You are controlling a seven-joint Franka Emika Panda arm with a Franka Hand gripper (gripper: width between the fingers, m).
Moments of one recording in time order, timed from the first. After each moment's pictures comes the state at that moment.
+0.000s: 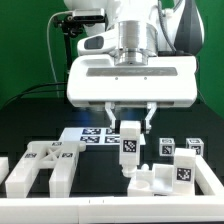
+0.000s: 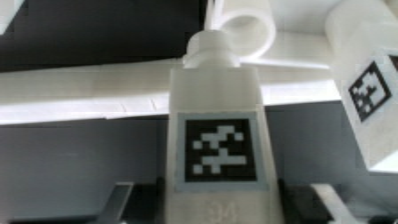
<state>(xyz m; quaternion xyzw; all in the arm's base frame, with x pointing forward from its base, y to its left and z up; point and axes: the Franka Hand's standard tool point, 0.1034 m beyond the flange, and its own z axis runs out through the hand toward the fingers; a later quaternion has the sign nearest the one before) 0.608 0.016 0.109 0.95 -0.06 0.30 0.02</state>
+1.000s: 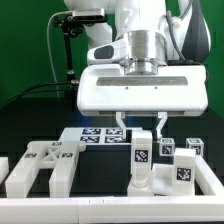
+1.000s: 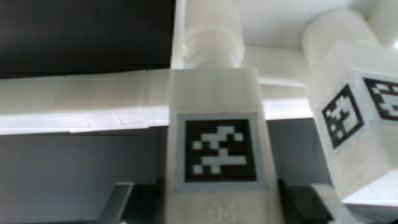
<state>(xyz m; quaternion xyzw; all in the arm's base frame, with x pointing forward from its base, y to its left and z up) 0.614 0.033 0.091 0.95 -0.05 0.30 0.02</state>
